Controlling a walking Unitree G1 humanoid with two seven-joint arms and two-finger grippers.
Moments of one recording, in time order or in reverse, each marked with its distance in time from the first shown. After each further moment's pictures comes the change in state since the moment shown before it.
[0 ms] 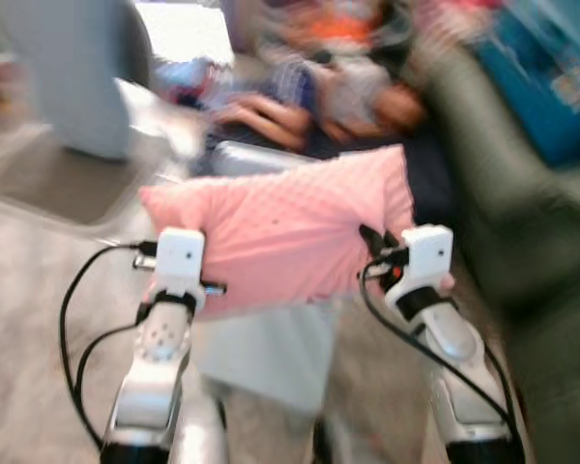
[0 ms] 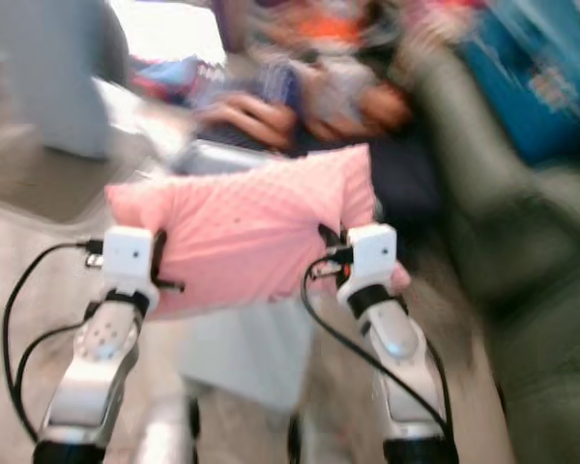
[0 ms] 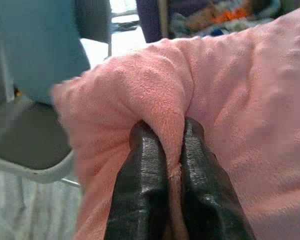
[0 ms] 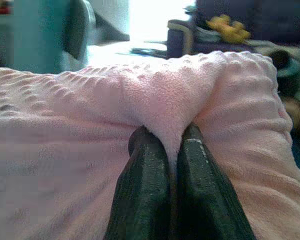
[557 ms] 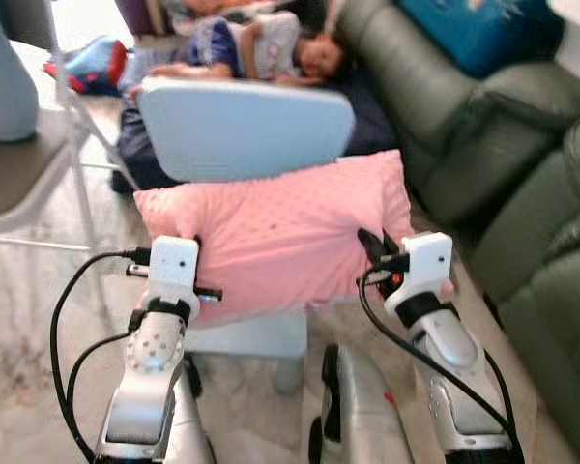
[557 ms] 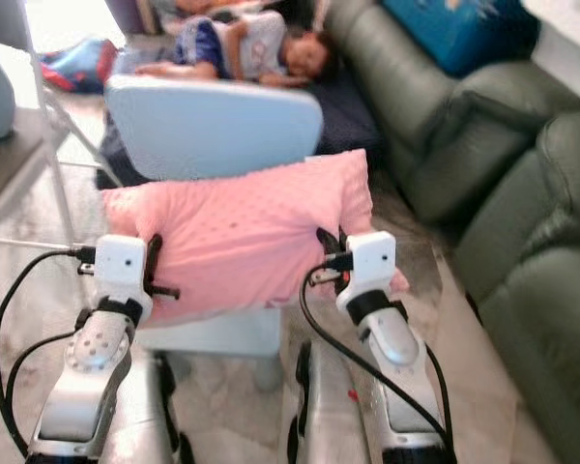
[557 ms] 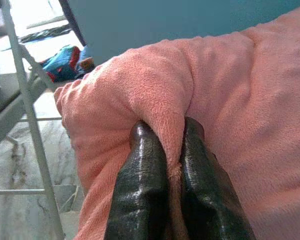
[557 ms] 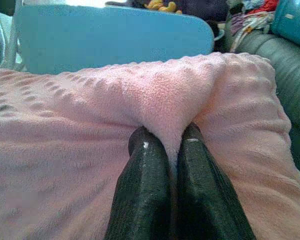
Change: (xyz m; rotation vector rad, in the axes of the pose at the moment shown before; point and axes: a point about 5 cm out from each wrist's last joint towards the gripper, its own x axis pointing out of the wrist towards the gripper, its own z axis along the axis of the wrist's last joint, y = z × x) left arm -0.011 0.007 -0.005 0.029 0.007 0.033; right arm -0.006 0.004 -0.002 0.008 0.007 0.014
